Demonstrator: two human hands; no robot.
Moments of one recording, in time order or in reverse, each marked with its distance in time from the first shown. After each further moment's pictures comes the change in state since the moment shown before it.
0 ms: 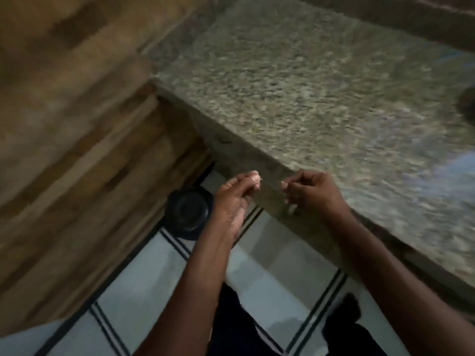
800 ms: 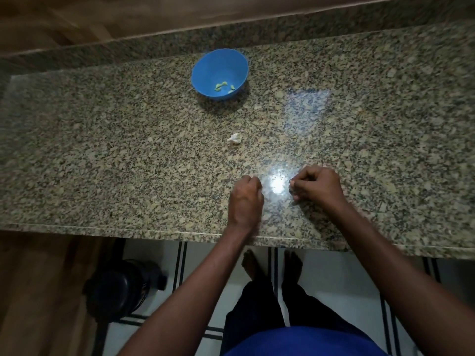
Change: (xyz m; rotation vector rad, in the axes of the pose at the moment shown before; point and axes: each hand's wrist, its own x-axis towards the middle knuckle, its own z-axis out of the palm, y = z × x) left_hand -0.066 -0.355 0.325 1.689 -0.632 0.904; right_hand -0.149 0.122 -0.460 0.084 0.652 0.128
